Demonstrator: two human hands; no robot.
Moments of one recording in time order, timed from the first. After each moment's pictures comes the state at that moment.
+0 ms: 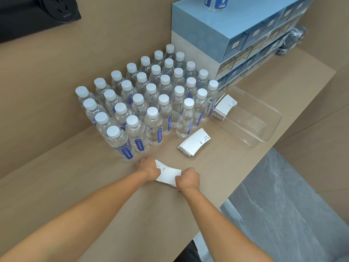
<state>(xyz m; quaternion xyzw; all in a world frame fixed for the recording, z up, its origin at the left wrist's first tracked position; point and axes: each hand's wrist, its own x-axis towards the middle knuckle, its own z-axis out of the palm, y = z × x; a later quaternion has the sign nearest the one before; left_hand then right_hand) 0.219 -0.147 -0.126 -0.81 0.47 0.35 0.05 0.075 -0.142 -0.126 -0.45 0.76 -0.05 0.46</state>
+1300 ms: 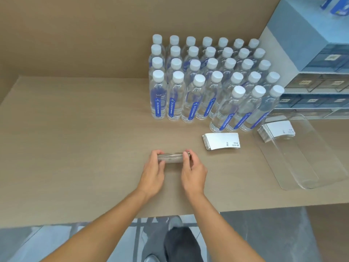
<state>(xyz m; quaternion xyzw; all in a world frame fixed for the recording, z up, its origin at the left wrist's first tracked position) 0.097 -0.024 -0.167 -0.84 0.27 0.19 -0.44 0.016 -0.124 -0.153 -0.70 0.47 -0.21 0.49</state>
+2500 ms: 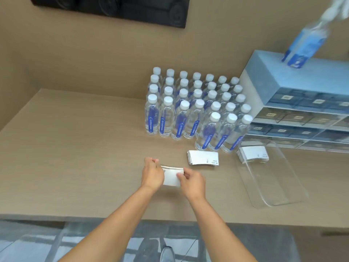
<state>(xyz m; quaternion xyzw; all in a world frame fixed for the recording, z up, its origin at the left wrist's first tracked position) 0.054 -0.080 -0.085 -0.85 0.01 0.24 -0.47 -0.035 -0.171 -0.097 -0.78 0.43 -0.06 0.46</state>
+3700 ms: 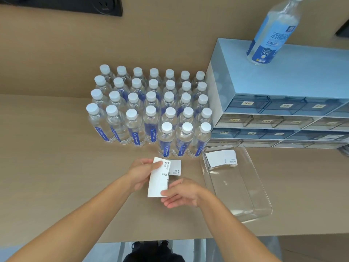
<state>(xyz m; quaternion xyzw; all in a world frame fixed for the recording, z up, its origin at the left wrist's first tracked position) 0.068 -0.222 -0.084 -0.66 -0.07 0.49 -0.56 -0.063 -0.344 -0.079 -0.53 0.37 0.30 0.70</state>
